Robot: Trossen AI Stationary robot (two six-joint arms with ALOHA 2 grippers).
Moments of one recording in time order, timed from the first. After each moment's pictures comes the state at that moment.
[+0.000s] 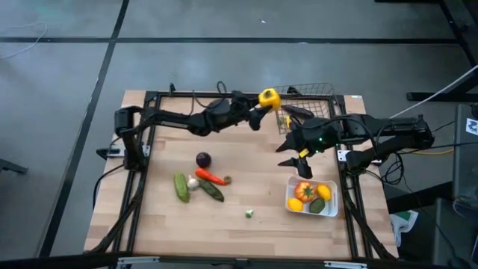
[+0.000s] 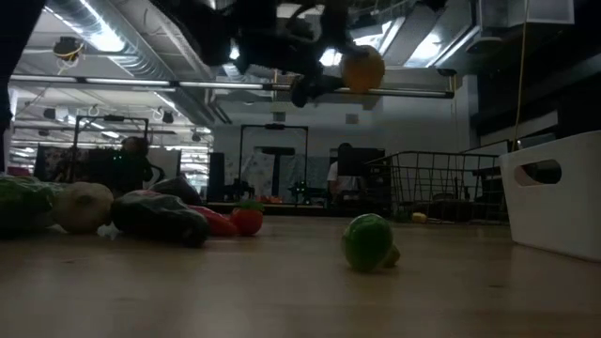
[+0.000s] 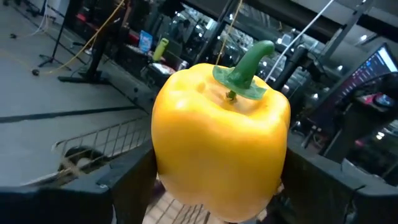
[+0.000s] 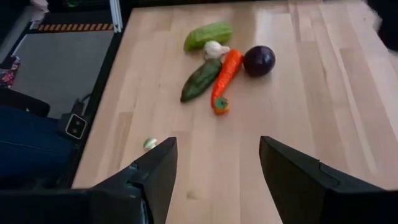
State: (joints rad) left arm 0.25 1.83 1.16 0.74 -0.24 -0.51; right arm 0.12 1.22 1.35 -0.81 -0.08 0.11
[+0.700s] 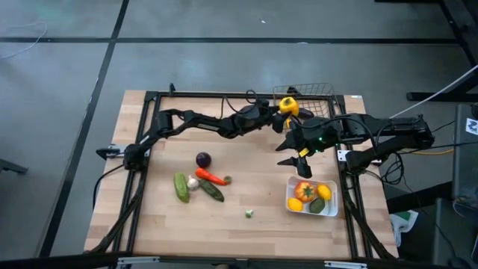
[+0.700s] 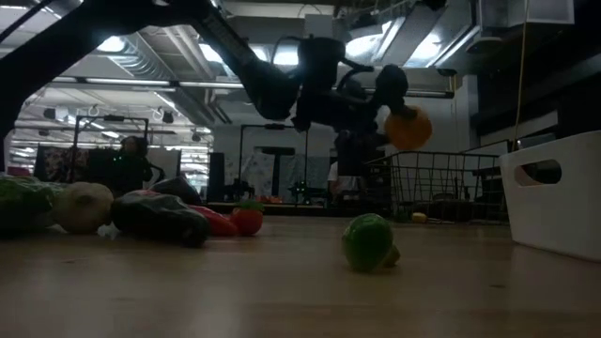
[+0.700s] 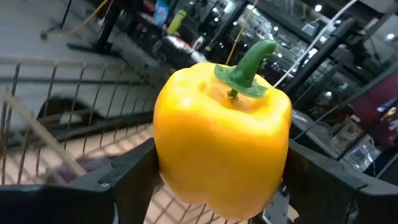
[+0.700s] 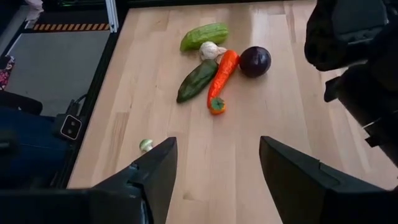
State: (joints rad) left arm 0.26 2.28 1.53 0.73 -0.25 -0.62; right arm 0.12 1.22 1.35 -0.81 -0.07 0.10
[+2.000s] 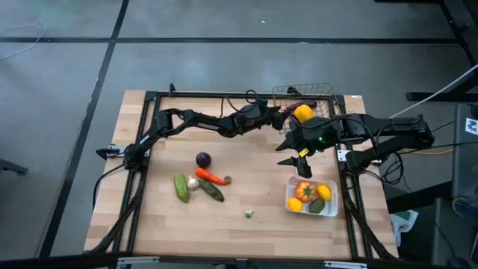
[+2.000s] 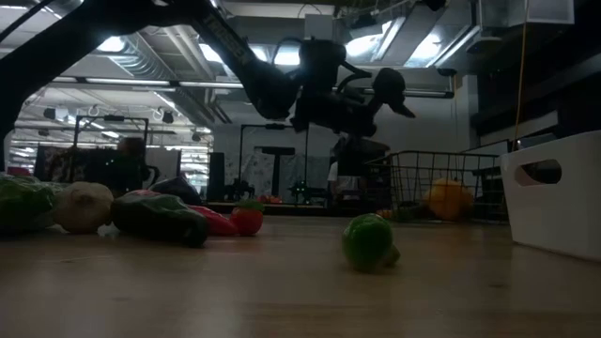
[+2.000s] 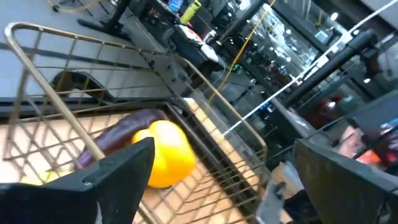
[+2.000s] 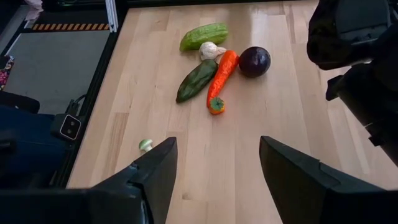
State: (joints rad) left arm 0.27 2.28 1.53 0.69 -0.25 -0.75; right arm 0.12 1.22 1.35 -0.81 -0.07 0.10
